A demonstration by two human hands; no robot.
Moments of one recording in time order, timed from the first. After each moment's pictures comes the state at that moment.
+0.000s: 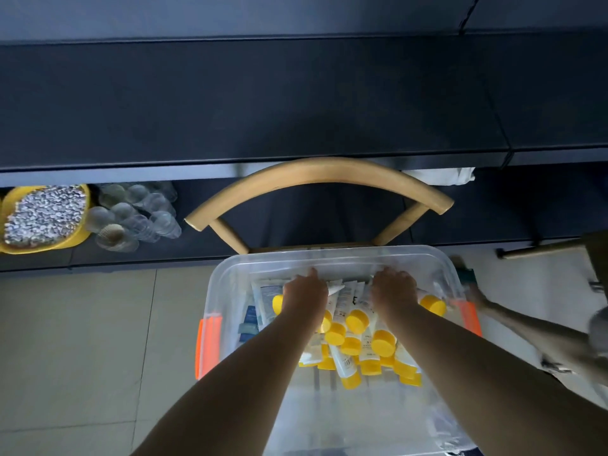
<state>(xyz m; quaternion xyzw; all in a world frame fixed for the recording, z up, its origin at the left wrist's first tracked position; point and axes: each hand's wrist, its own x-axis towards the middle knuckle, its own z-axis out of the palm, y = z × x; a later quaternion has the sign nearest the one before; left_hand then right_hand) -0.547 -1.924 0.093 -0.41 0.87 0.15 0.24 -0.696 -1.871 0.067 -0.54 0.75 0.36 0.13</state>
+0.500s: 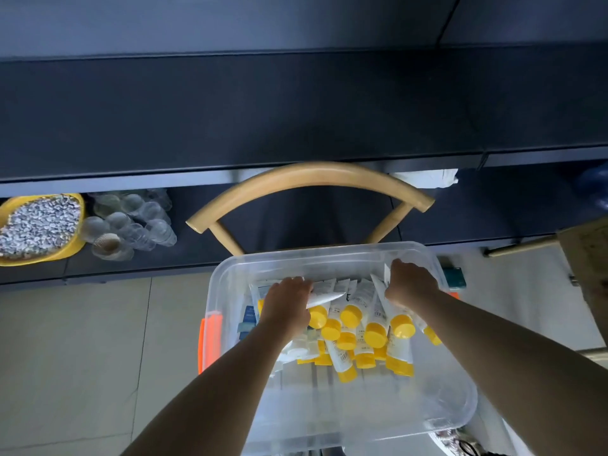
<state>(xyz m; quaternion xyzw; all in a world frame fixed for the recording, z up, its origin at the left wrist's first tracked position) -0.514 -1.916 0.099 -0.43 0.86 0.24 0.12 -0.726 -1.857 0.105 -0.42 0.85 0.17 0.26</state>
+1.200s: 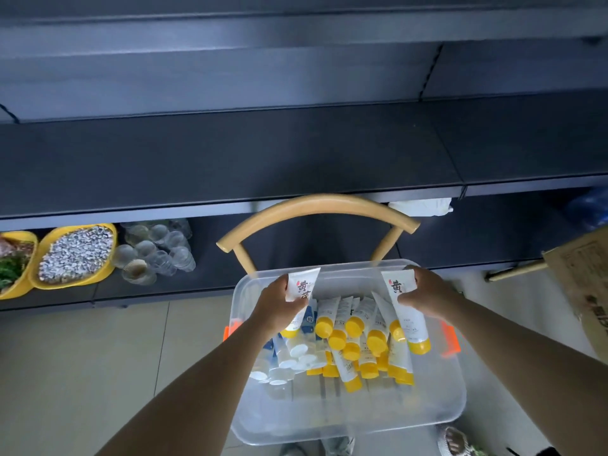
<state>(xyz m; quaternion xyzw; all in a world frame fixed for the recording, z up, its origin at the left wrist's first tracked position) -0.481 -1.928 0.158 -0.55 0.69 0.47 -0.04 -0.734 -1.827 0.189 -0.34 0.85 -0.11 0.39</state>
